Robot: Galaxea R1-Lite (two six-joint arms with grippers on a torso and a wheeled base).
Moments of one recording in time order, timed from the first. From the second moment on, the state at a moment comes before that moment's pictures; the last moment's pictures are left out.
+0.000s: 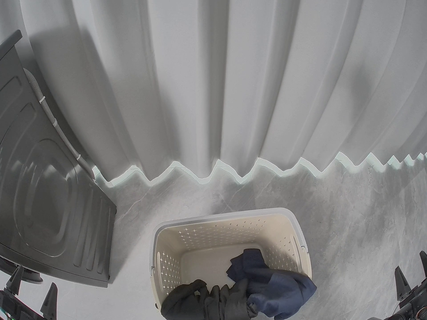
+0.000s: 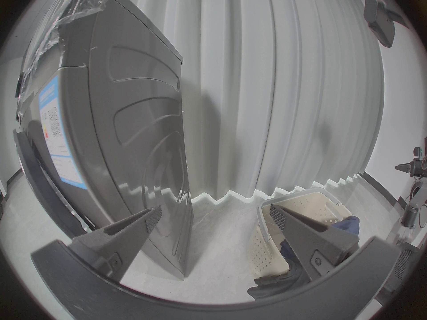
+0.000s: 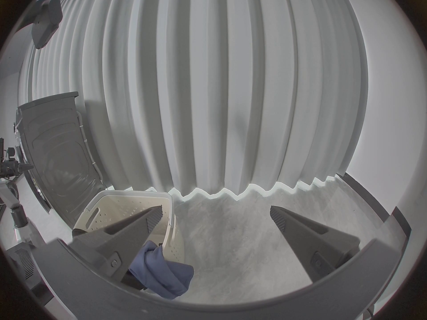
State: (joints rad) left arm 0.00 0.02 -0.02 0.00 0.00 -0.02; right arm 0.00 0.02 -0.02 0.00 0.00 0.00
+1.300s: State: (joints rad) left arm 0.00 0.02 -0.02 0.00 0.00 -0.02; right arm 0.00 0.02 -0.02 0.00 0.00 0.00
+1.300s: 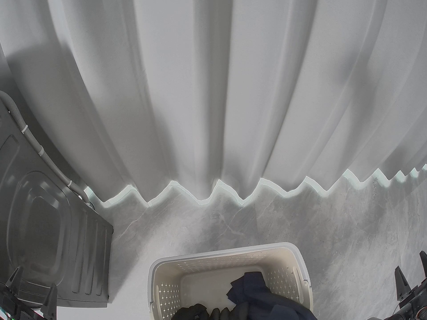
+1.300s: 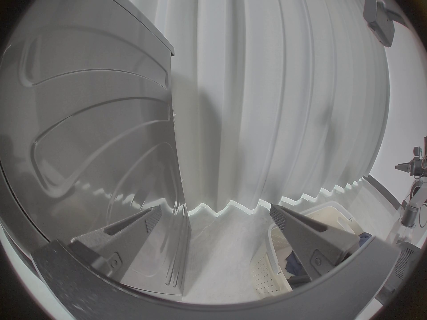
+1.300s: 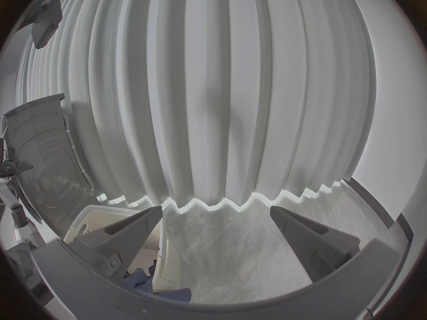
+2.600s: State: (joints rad) left arm 0.00 0.02 -0.02 0.00 0.00 -0.01; right arm 0.00 0.02 -0.02 0.00 0.00 0.00
